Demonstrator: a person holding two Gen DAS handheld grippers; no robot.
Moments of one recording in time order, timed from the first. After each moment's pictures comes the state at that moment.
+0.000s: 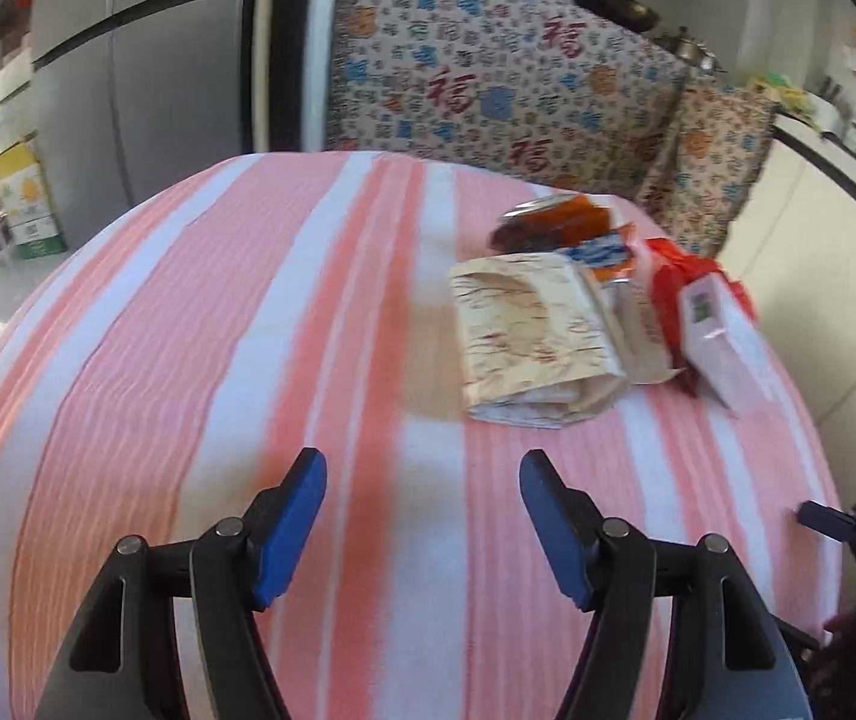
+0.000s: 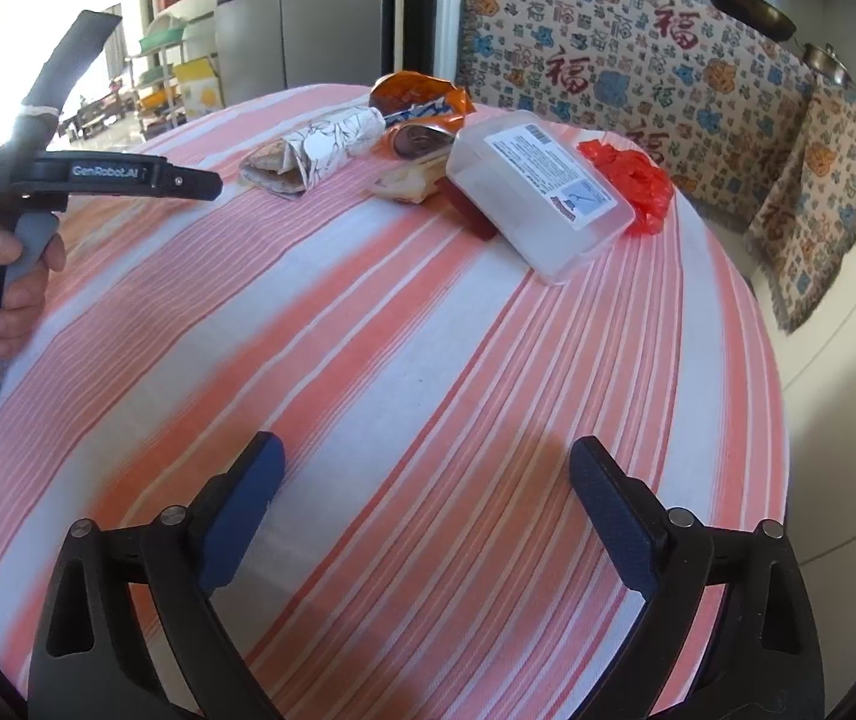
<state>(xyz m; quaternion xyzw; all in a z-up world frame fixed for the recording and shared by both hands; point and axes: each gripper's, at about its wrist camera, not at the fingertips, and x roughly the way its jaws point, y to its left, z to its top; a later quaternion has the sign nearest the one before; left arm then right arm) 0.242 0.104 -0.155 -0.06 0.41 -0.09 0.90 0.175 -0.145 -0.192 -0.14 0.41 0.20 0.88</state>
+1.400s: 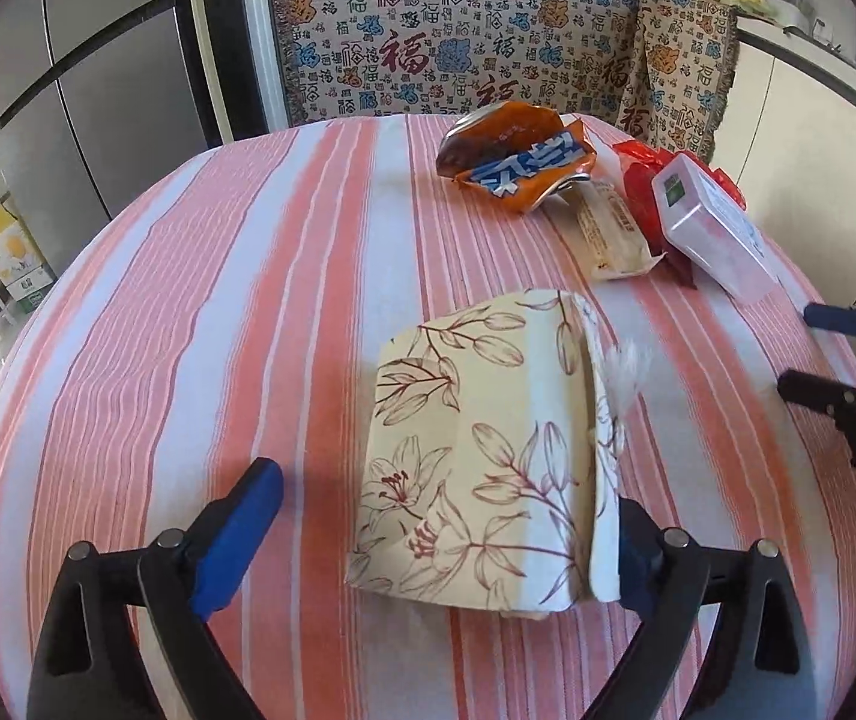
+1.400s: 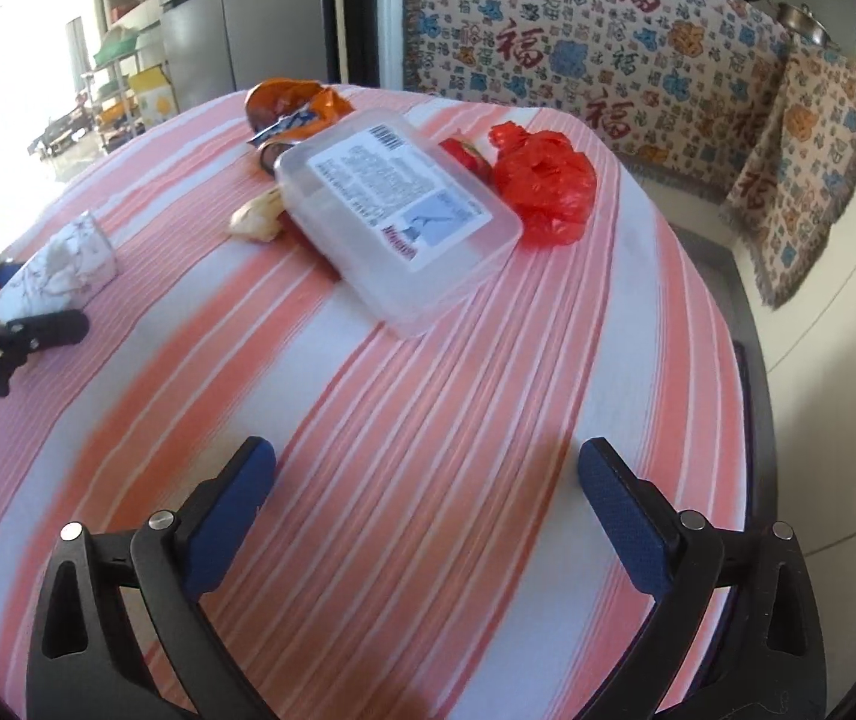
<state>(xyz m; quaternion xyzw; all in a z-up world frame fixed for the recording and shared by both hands) 0.246 0.107 -0.176 0.03 0.45 -0.09 0.89 0.260 -0.186 -0.194 -0.11 0.43 0.18 0.88</state>
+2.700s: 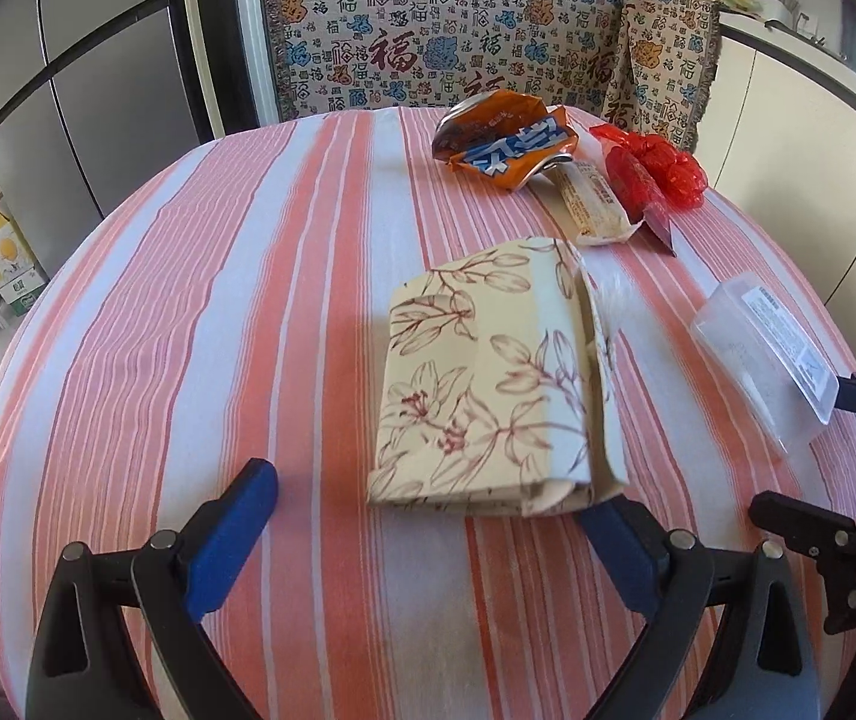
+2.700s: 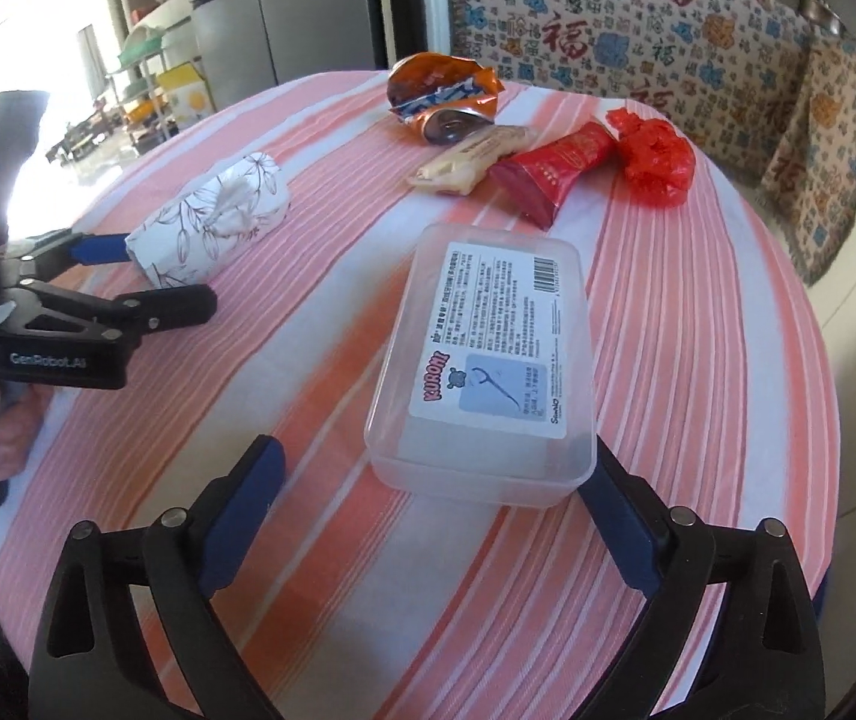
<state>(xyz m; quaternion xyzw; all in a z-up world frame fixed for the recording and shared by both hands) 0.220 0.115 -0.176 0.04 0.45 -0.10 0.89 0.180 -0.112 -0.202 -0.10 0.44 0.19 0.87</state>
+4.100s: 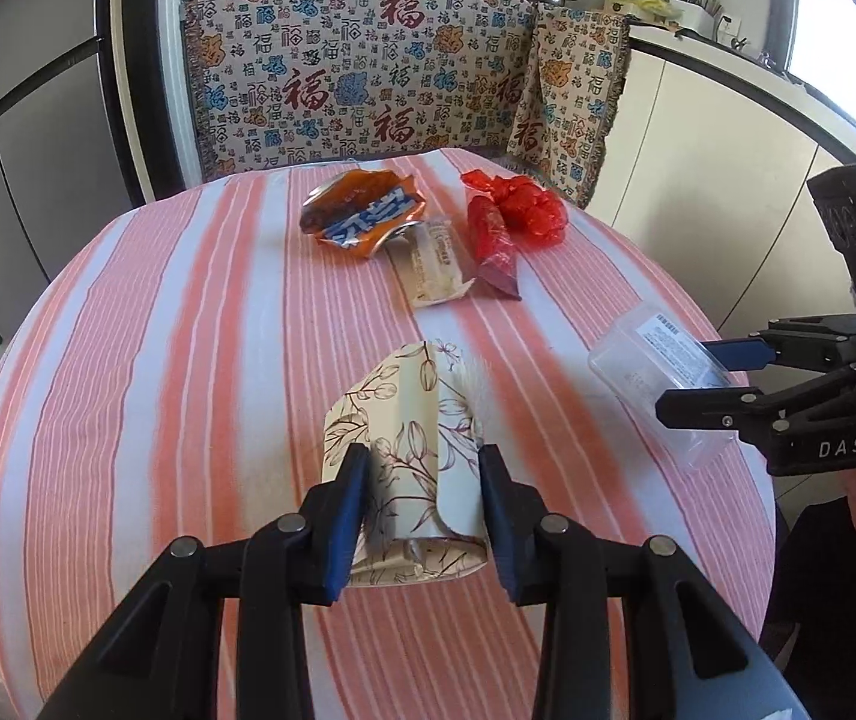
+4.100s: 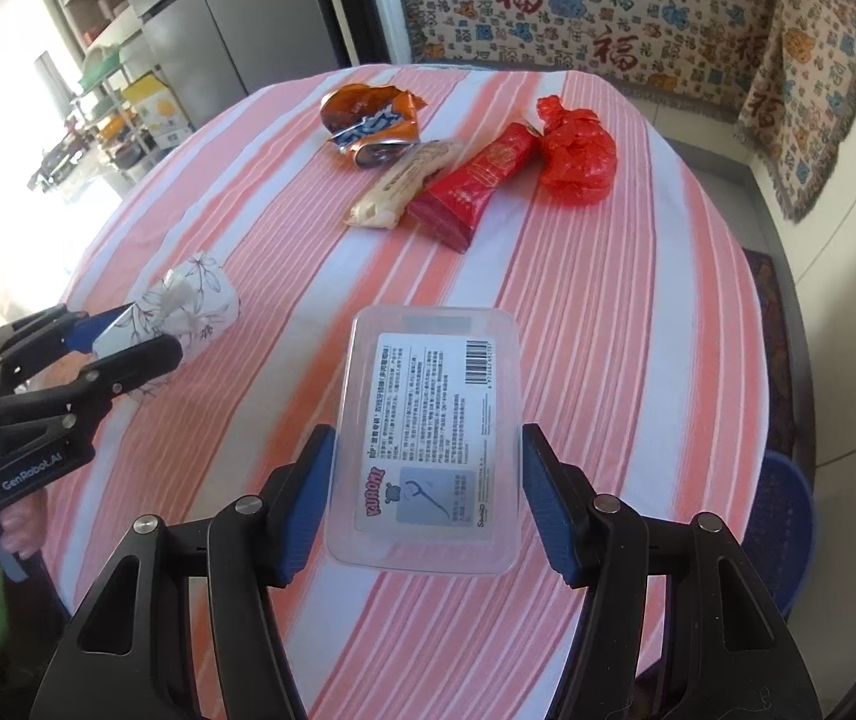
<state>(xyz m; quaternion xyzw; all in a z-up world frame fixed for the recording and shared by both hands) 0.200 0.070 -0.125 0.03 0.43 -0.19 0.88 0.208 -0.159 -0.146 -0.04 0.51 0.18 0.84</state>
